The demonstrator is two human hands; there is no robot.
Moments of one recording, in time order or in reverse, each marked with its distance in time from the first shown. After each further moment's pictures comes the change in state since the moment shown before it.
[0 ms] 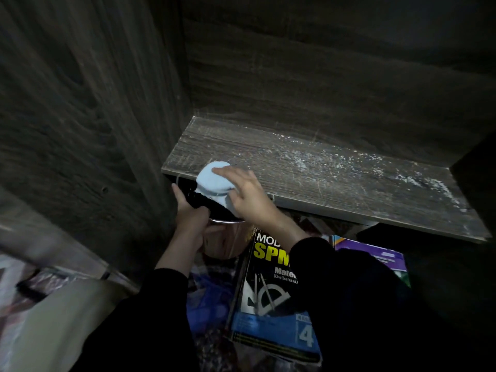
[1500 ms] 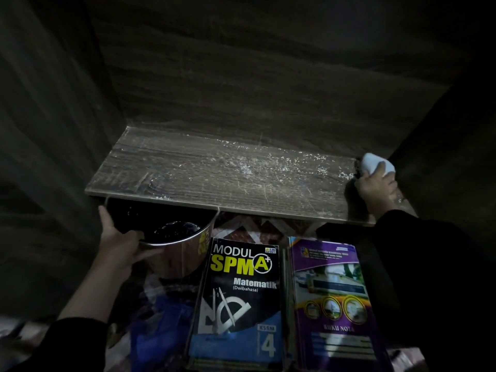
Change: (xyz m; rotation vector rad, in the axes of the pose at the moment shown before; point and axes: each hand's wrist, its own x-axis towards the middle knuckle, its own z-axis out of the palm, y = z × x) left_hand 0.017 -0.009 -0.002 -0.044 -0.049 -0.011; right_hand -0.089 0.220 -0.240 -0.388 0.694 1.091
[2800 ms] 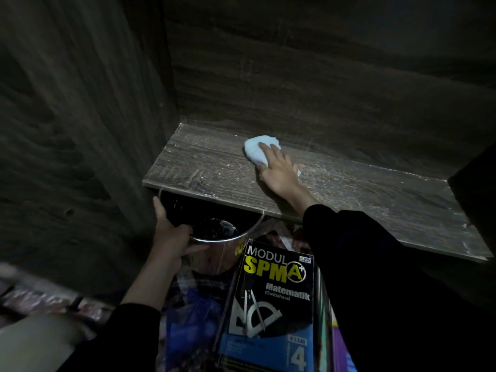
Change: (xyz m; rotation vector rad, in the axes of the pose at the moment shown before) left_hand -0.009 0.006 0.000 0.009 0.006 -0.002; right_hand -0.167 -0.190 0.098 -0.046 -0.511 -0.832
